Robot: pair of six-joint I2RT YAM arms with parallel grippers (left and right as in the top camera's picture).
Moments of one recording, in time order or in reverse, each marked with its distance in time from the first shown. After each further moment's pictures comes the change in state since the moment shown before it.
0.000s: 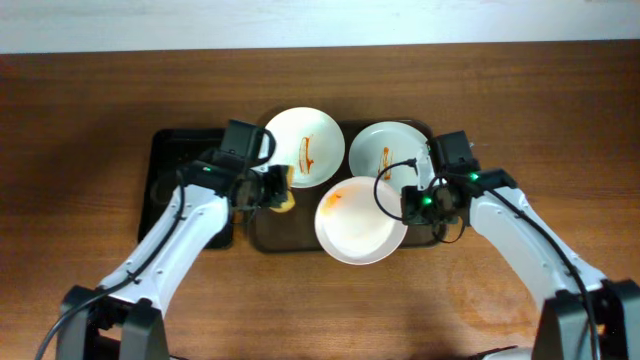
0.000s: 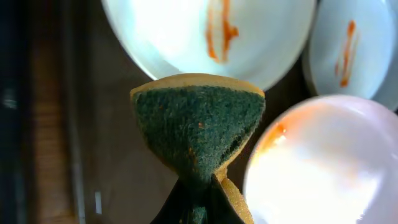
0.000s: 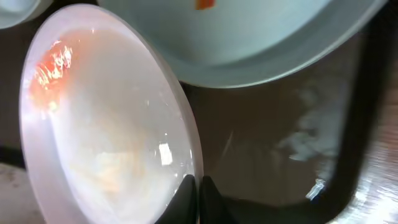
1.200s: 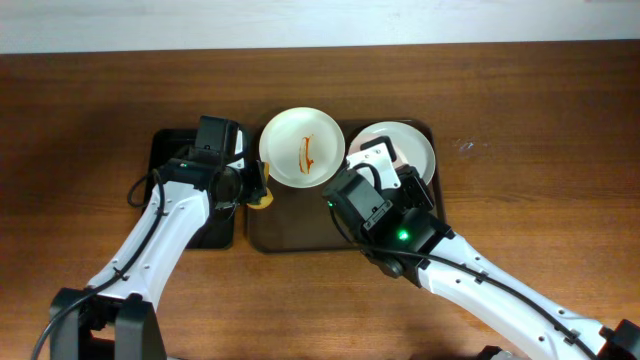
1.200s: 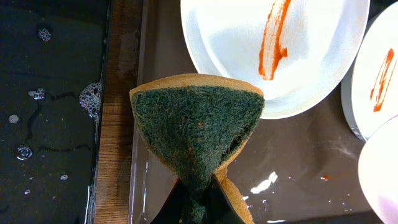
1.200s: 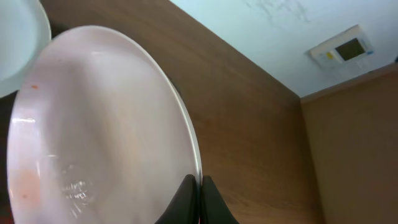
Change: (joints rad) left arm 0.104 0.000 0.000 -0.029 -0.021 0.015; right arm 0.570 -0.126 0.080 0.081 1.184 -0.093
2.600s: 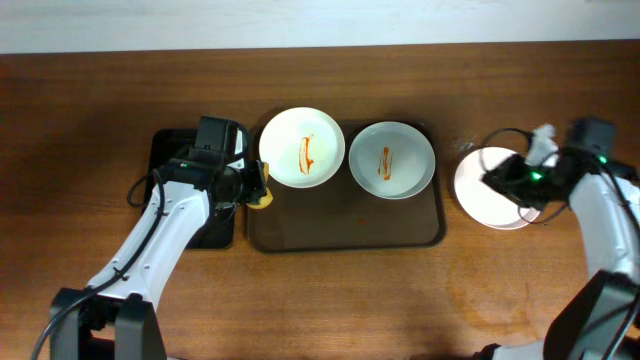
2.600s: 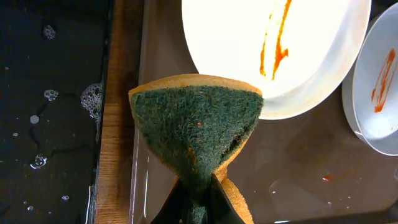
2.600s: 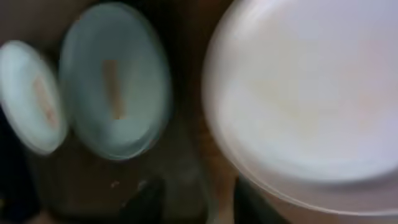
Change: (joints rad) left arm 0.000 0.000 0.000 0.000 -0.005 0.000; right arm -1.108 0.179 0.093 -0.190 -1.450 0.000
